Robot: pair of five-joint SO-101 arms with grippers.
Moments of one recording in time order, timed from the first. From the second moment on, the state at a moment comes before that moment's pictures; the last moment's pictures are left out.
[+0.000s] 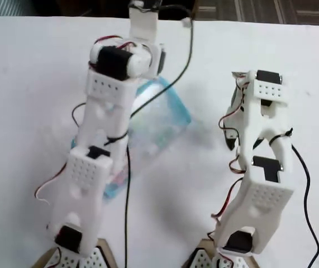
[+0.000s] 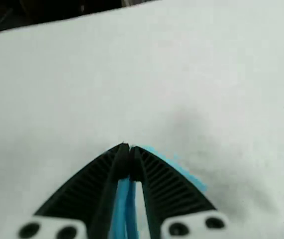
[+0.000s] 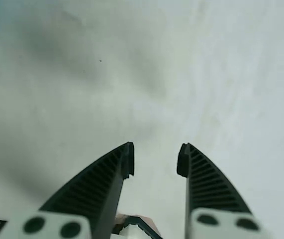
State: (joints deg) left arm 15.5 43.6 -92.4 100.4 8.2; right arm 7.5 25.7 -13.9 99.5 14.6
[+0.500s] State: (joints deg) left arm 15.8 31.5 -85.1 101.6 8.1; right arm 8.5 23.7 -14.9 99.8 11.9
